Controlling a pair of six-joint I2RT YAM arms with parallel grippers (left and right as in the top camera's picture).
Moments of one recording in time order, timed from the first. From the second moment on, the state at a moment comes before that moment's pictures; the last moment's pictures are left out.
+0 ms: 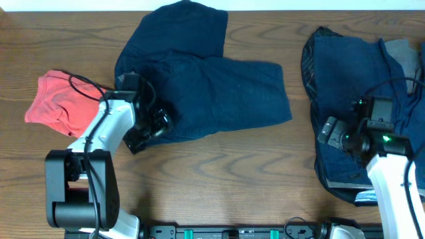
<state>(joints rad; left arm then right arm) -0.05 1.71 1.01 -0.88 0.16 -0.62 -0.14 1.20 0.83 -0.81 -0.06 0.28</state>
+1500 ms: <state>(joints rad) -0.25 1.69 0.84 -1.07 0.23 -0.89 -0.14 1.55 0.83 -0.68 -0.36 0.15</state>
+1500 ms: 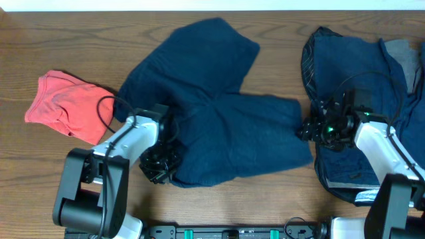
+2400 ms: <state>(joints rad) -0.29 1.69 0.84 -1.02 0.18 -0.89 -0.07 1.60 0.77 -0.81 -0.38 0.31</state>
